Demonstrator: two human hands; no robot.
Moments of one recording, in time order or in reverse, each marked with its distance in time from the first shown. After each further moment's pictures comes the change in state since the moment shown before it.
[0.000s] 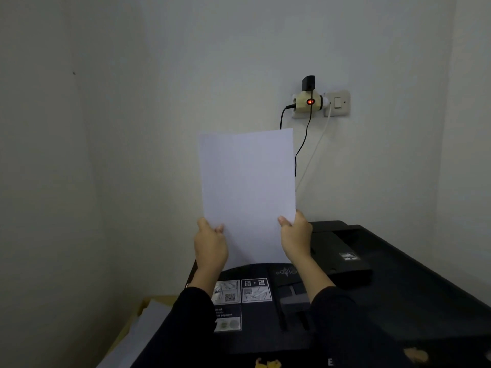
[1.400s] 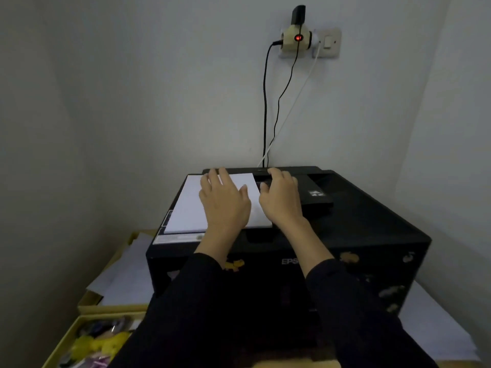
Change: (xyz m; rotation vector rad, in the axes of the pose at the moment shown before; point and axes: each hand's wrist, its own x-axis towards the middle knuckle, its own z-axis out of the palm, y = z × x) left_hand -0.117 0.041 -0.007 0.495 -0.136 0.288; right_hand -0.083 -0.016 -0.063 -0.597 -0.164 -0.220
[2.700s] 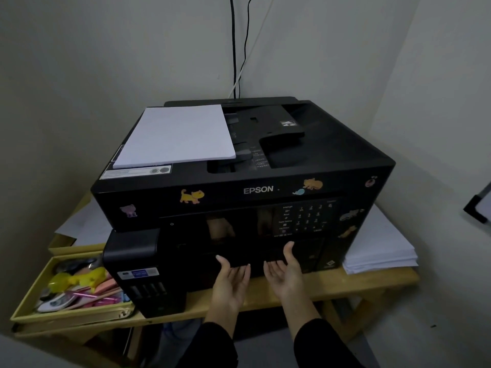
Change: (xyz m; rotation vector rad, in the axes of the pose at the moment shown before) left_hand -0.248 -0.064 0.151 -1.696 -0.400 -1.397; right_hand -0.220 0.188 0.070 1.519 0.112 1.429
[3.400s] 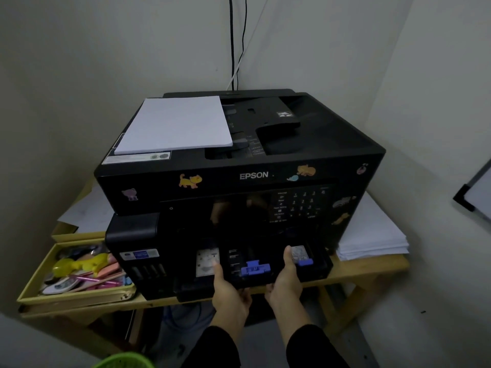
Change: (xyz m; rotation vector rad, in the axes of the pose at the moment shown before) left_hand -0.045 -0.030 -0.008 0.100 0.444 -0.046; right_hand -0.034 0.027 -0.017 -0.118 0.364 -0.018
